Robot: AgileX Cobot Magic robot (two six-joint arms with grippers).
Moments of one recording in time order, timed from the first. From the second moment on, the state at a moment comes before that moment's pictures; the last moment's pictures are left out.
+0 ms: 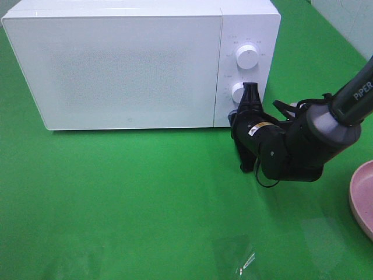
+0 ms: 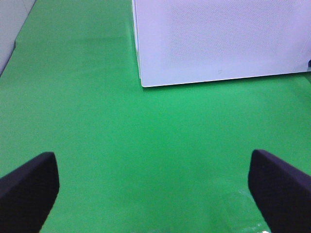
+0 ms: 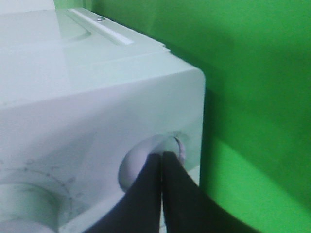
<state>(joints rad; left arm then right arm) 0.09 0.00 -0.50 -0.24 1.04 0.22 0.51 2.17 -0.84 0.45 -0.92 1.43</state>
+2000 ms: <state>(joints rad) 0.09 0.00 -0.50 -0.24 1.04 0.22 0.51 2.18 -0.88 0.53 -0.93 1.36</state>
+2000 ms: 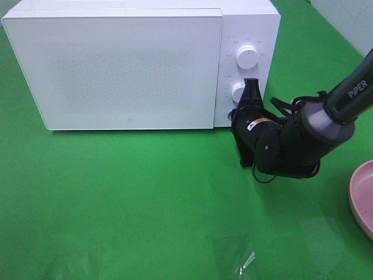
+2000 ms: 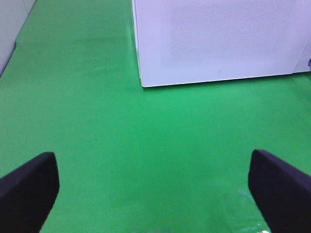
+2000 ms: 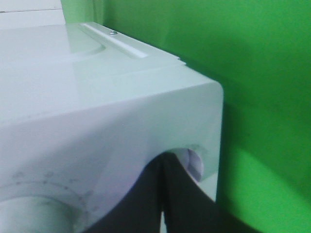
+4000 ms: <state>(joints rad) 0.09 0.00 -0.50 -0.24 1.04 0.22 0.49 1.77 -0.65 0.41 -0.43 0.85</state>
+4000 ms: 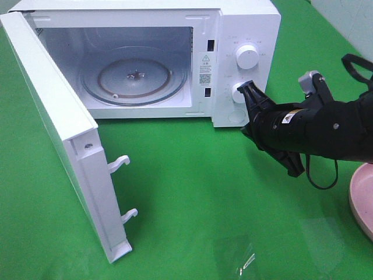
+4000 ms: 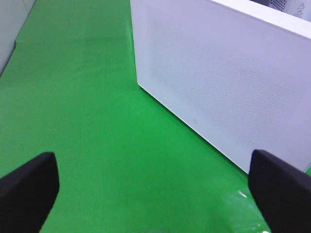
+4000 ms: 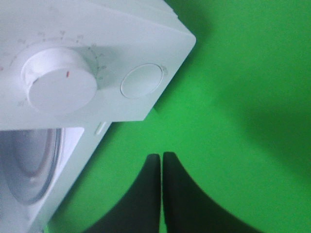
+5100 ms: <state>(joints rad) 0.09 0.00 -0.50 -0.24 1.04 0.22 0.49 1.47 -0.65 0.03 0.41 0.13</state>
